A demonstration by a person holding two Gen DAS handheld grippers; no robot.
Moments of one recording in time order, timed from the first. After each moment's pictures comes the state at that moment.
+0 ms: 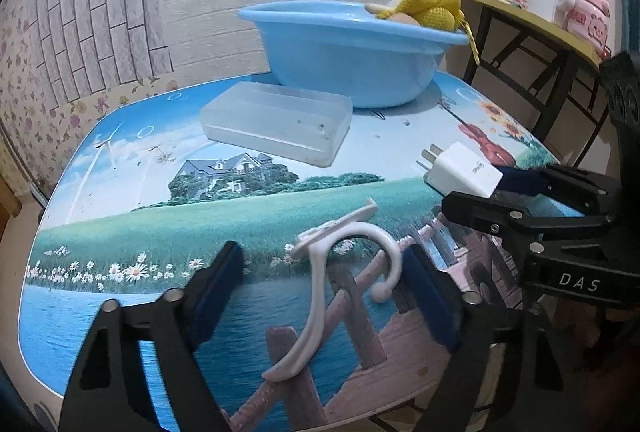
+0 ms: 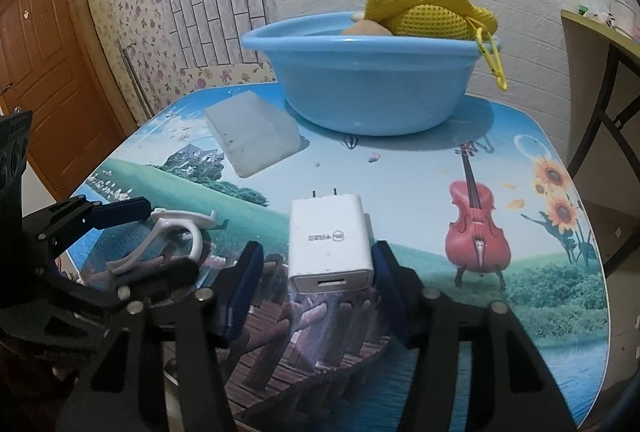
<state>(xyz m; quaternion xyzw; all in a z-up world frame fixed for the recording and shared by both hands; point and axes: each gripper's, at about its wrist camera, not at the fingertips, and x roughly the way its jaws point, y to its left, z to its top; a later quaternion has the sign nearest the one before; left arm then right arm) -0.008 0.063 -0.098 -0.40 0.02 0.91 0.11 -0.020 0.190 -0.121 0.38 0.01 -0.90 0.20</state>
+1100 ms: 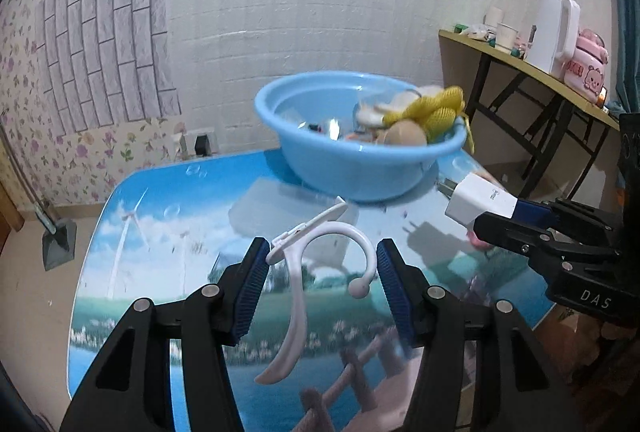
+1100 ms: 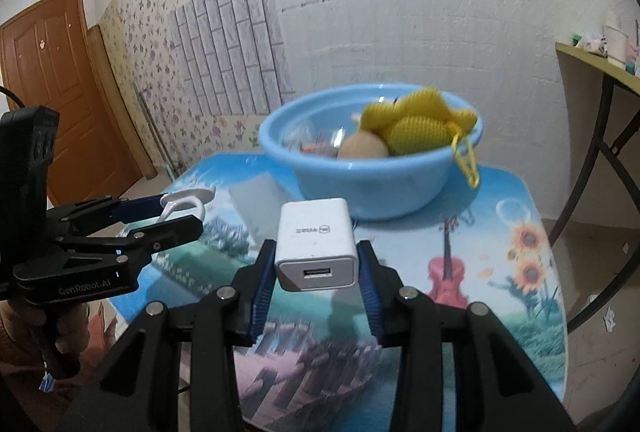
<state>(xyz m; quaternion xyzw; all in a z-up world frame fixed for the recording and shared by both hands) -0.033 0.054 -0.021 -0.35 0.01 0.93 0.11 -0.013 0.210 -0.055 0.31 -0.02 -0.92 0.22</state>
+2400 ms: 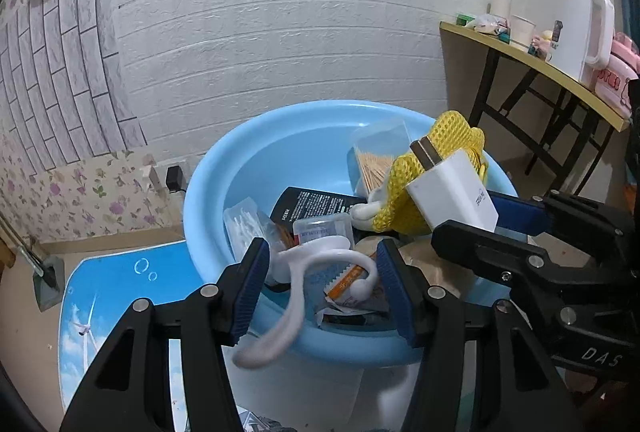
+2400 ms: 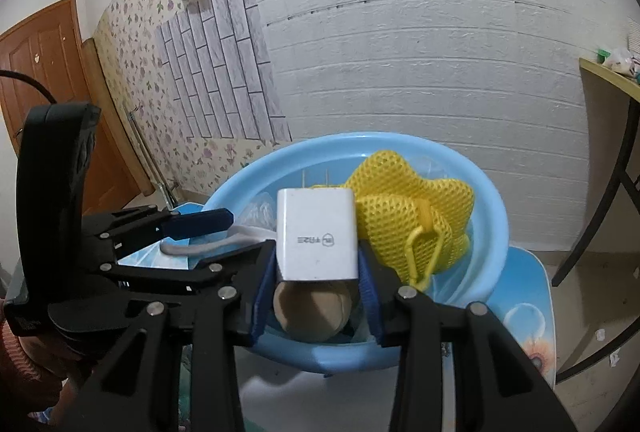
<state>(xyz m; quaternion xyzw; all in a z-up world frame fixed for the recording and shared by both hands) -0.171 0.105 -0.022 -0.36 0.03 0.92 0.13 -0.144 0.206 -0.039 0.31 -0.03 -0.92 0.23</state>
